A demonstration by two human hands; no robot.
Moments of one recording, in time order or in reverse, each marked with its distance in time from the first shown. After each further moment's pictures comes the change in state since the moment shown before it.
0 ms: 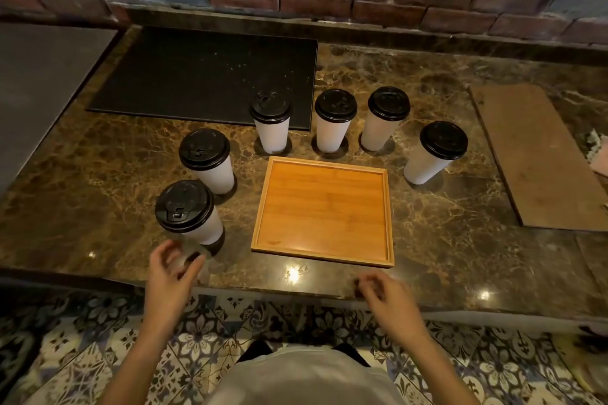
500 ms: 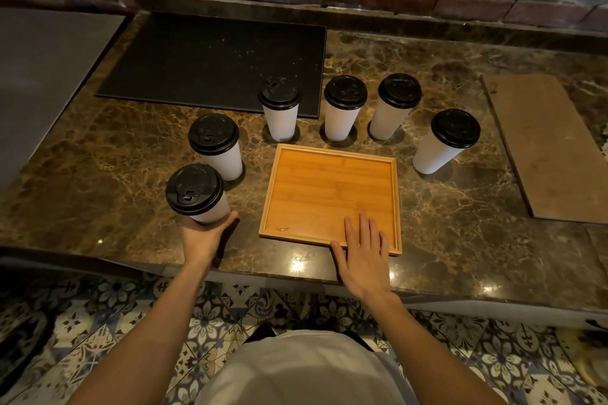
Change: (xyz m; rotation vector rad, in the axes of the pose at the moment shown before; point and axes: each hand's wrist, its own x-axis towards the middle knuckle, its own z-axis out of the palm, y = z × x) left_hand 0.049 0.010 0.049 -0.155 0.105 0.020; right_hand 0.052 -0.017 0.050 -0.672 0.136 -0.127
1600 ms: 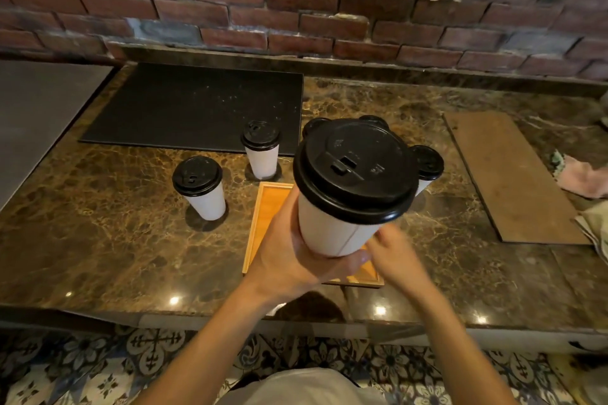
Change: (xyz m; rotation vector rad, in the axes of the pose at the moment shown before) left_hand -0.128 0.181 0.064 -0.304 -0.909 0.561; right_hand -0.013 0.003 -0.166 0.861 0.120 -0.066
